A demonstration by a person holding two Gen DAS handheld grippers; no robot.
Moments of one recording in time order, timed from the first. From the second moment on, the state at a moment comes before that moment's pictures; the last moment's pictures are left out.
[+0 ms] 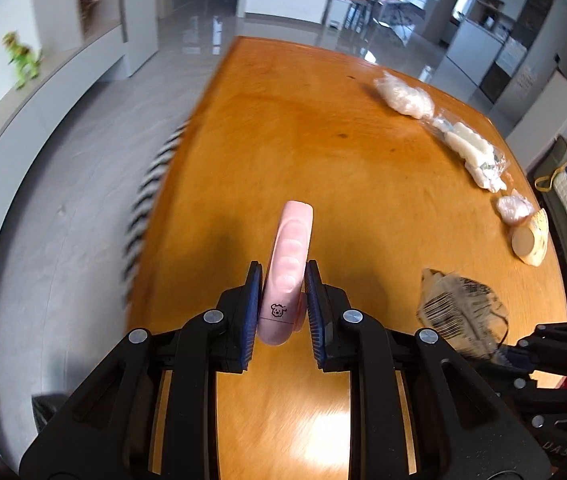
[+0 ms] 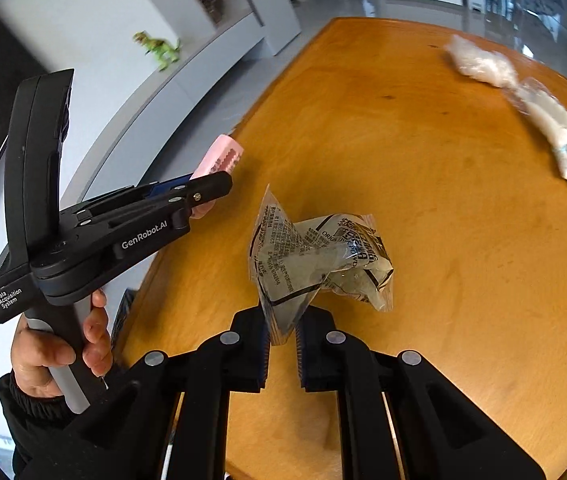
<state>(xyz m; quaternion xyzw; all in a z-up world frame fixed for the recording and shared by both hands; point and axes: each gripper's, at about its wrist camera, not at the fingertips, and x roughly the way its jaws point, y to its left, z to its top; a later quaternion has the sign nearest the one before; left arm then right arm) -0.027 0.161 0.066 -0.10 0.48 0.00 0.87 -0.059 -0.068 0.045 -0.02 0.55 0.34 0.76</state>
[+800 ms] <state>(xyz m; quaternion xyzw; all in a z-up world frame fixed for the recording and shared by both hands) -0.399 0.372 0.026 -0.24 0.44 0.26 0.82 -0.316 0.171 0.001 -0.21 0.54 0.55 0.60</state>
